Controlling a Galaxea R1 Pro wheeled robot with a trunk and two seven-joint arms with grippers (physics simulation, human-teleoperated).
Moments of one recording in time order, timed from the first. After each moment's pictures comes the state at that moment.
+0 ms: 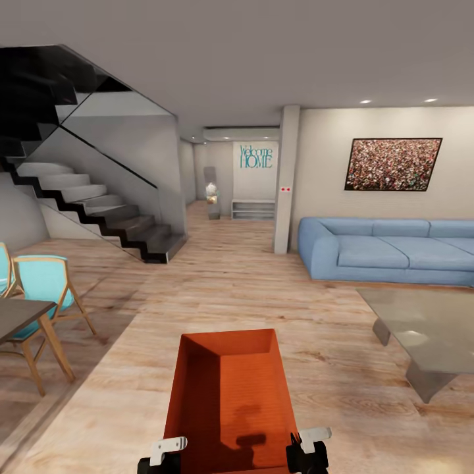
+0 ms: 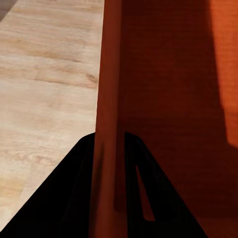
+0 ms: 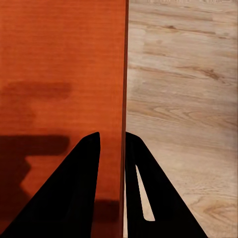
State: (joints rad) left arm -0.28 -0.07 -0.19 -0.36 0.18 -0.33 0.19; right arm -0.38 0.08 0.11 -0.22 0.04 -0.40 -0.09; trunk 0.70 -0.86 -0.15
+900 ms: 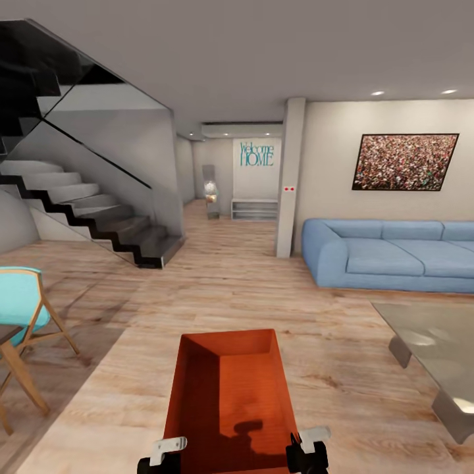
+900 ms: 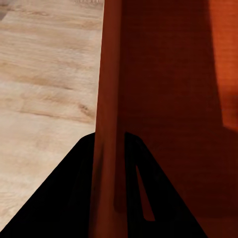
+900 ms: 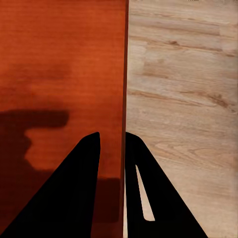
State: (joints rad) left arm -0.28 -0.07 -0.19 -0.36 0.18 -0.33 0.19; right arm -0.38 0.08 0.11 -0.22 0.04 -0.40 -0.08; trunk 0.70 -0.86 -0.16
